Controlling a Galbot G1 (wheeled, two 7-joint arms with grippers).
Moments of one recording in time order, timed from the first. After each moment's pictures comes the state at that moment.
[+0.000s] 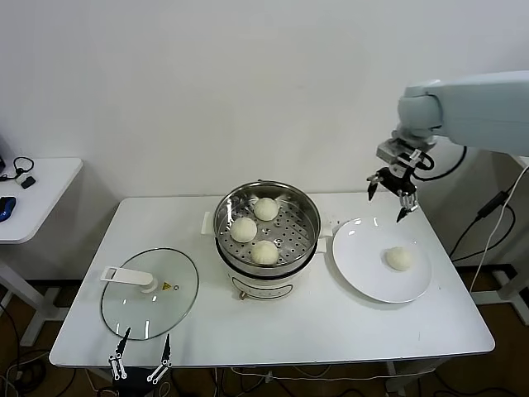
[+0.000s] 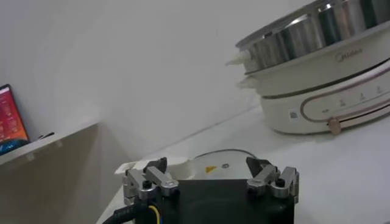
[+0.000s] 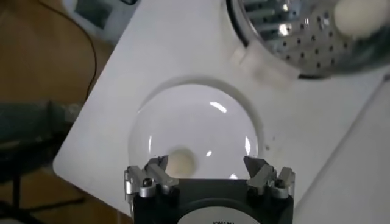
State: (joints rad) left arm 1.84 -1.61 -0.74 -1.81 0.33 -0.49 0.02; right arm 1.09 1.03 -2.19 1.21 0.67 0.22 -1.07
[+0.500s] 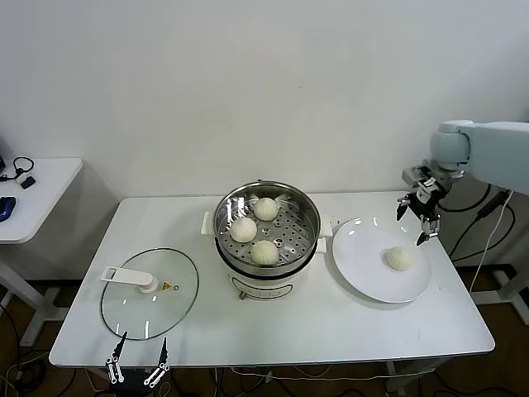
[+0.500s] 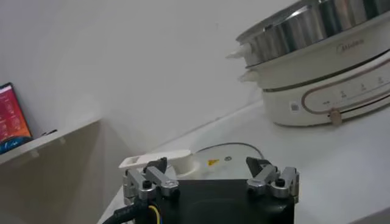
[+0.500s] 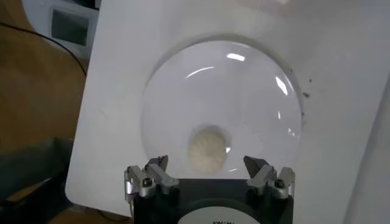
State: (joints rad) left arm 1.85 -1.61 -0.76 -1.80 0.34 -0.49 0.02; right arm 0.83 0.86 -2.01 1.08 0.56 0.10 -1.08
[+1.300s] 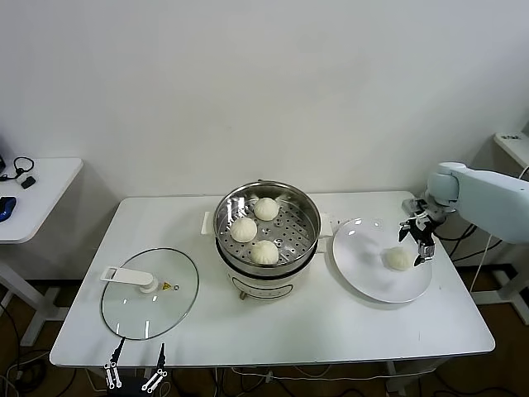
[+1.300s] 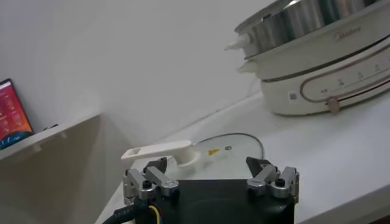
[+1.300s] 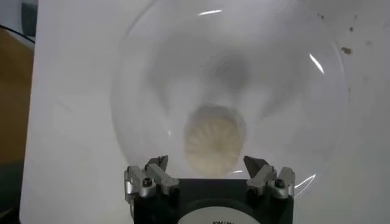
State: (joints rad) left arm 1.86 -1.61 -0.77 -1.79 0.35 -0.49 0.01; right arm 0.42 0.83 -1.60 0.80 0.33 0.12 -1.08
